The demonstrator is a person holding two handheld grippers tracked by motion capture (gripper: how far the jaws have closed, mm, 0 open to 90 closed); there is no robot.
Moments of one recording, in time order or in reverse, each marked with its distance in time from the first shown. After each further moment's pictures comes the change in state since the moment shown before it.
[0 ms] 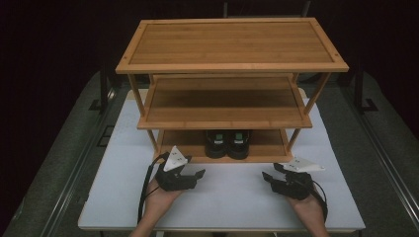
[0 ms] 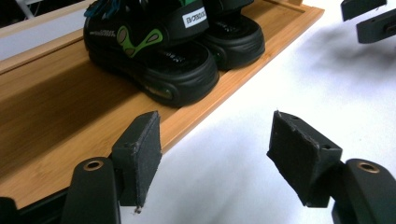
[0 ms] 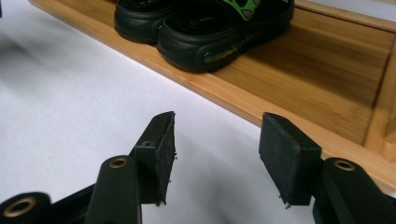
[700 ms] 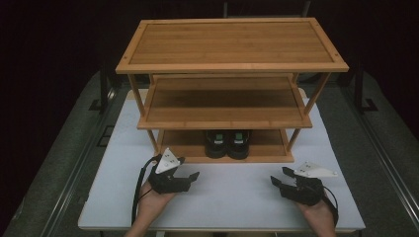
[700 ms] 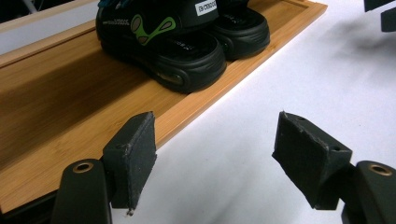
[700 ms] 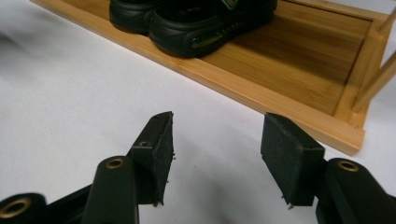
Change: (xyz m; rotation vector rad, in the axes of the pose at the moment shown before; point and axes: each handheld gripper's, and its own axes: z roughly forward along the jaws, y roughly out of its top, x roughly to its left) left arm 0.006 -0.008 -0.011 0.004 0.003 -0.010; right arm -0.008 -0.012 -0.019 -0.003 -0.010 0.017
